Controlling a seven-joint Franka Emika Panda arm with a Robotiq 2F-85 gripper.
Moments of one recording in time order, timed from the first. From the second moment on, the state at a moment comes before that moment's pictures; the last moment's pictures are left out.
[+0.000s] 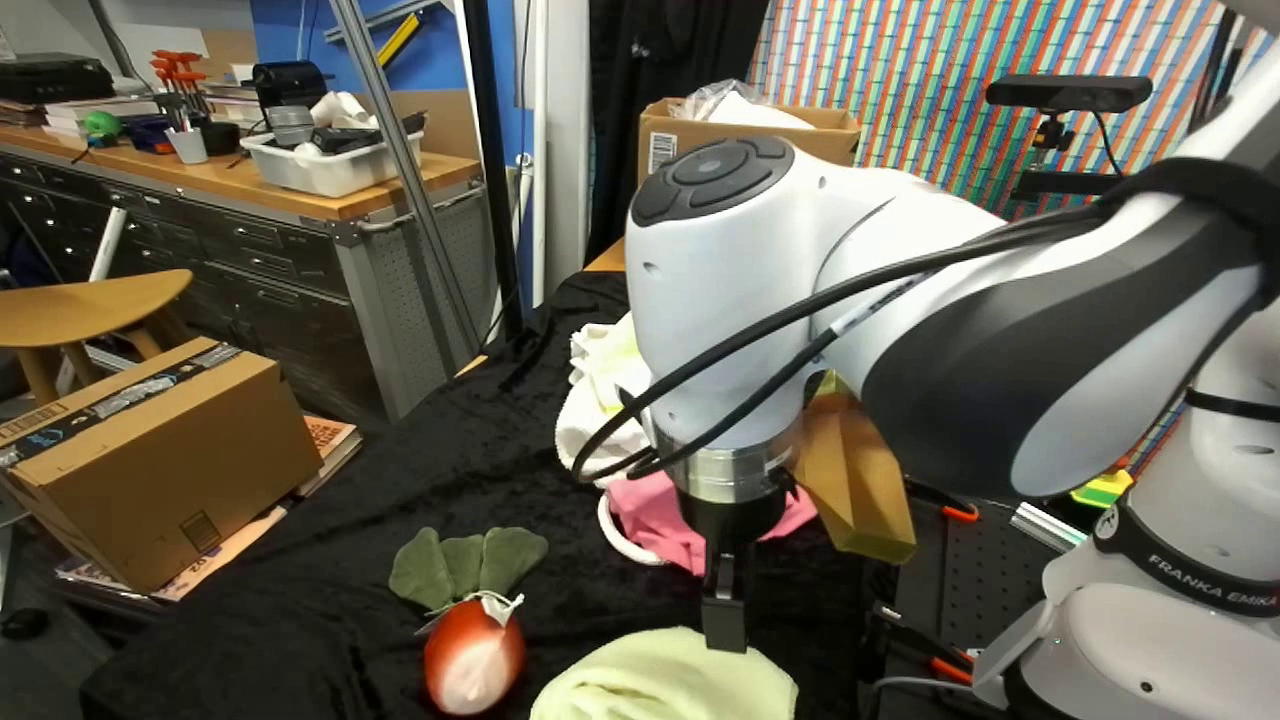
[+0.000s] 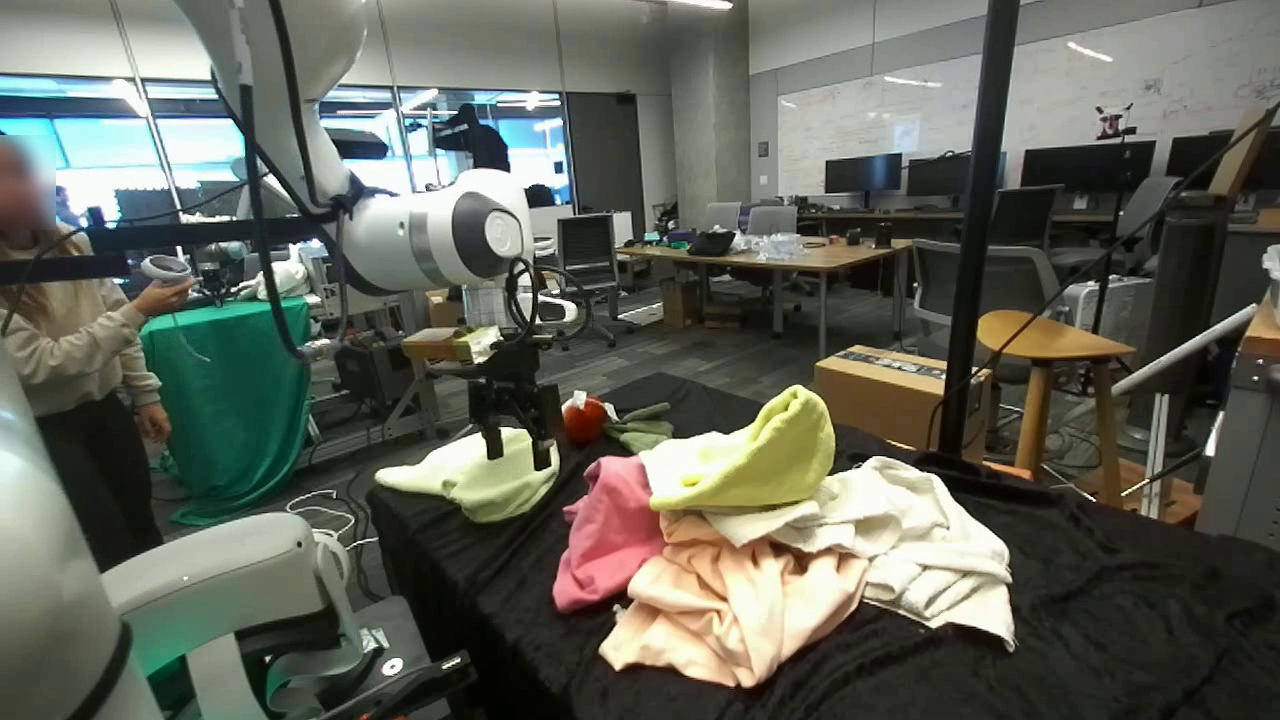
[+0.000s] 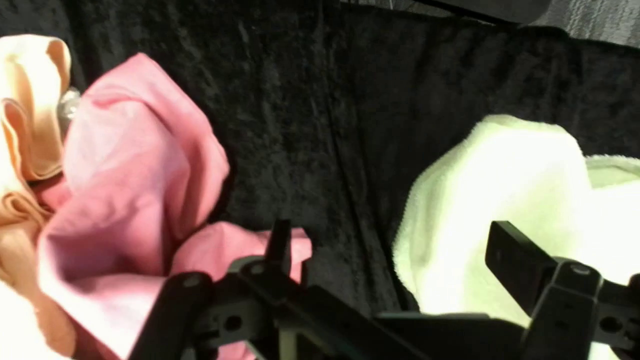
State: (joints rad) arm 0.32 0.03 0.36 -2.43 -0.13 2.27 0.43
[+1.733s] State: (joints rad) arm 0.41 0.39 0.33 -2.11 0.11 2.42 0.60
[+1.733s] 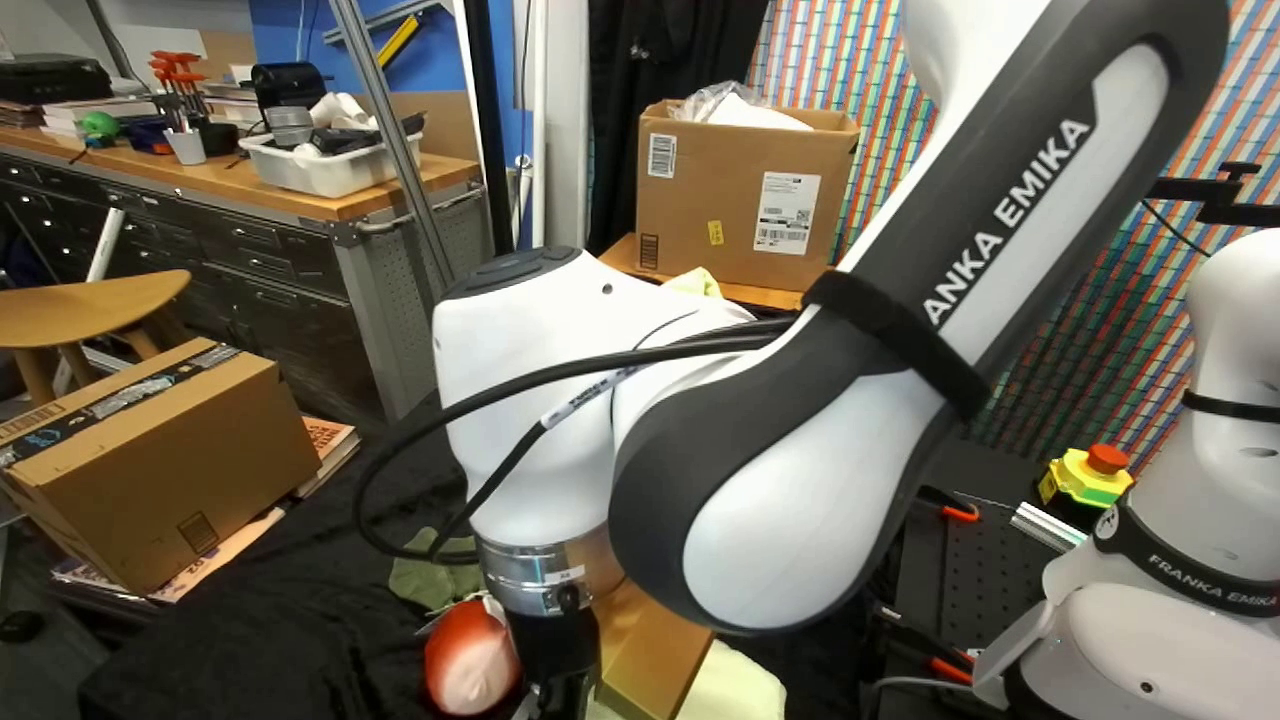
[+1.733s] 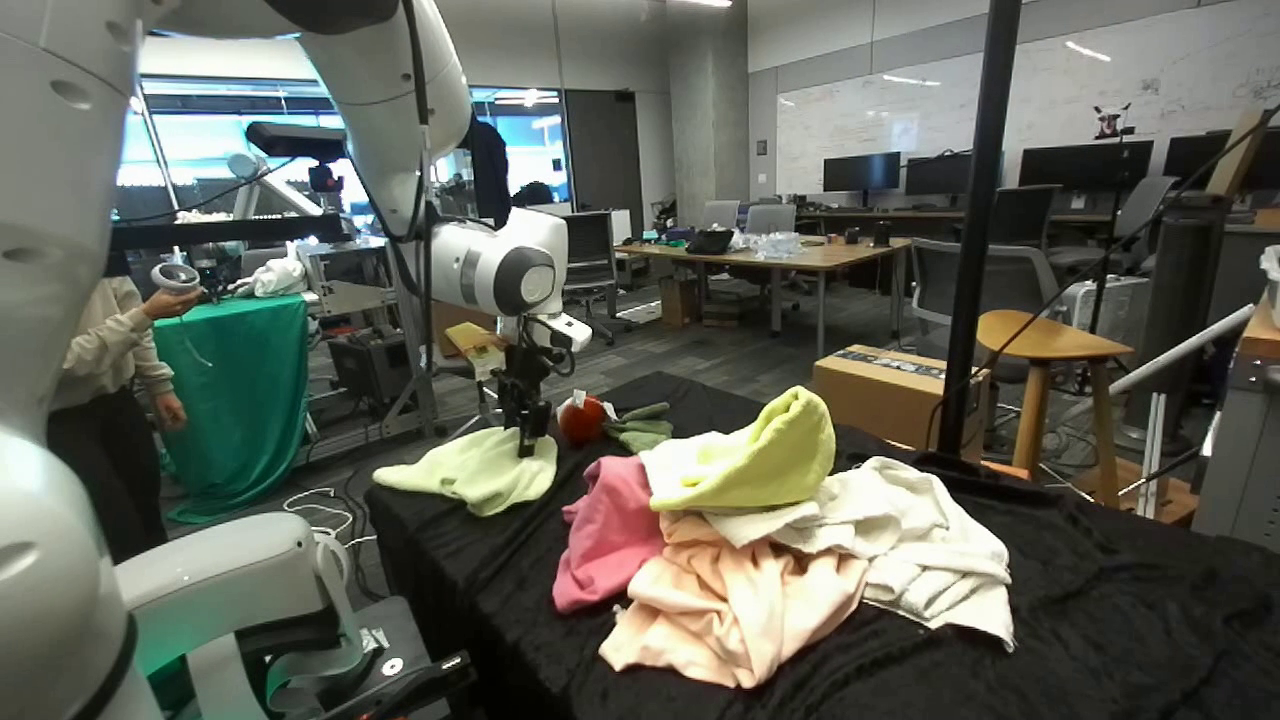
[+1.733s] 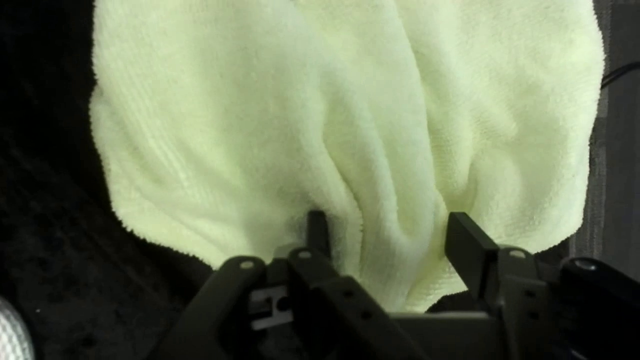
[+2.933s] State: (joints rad) arm 0.37 0.07 0.28 -2.20 0.10 2.38 0.55
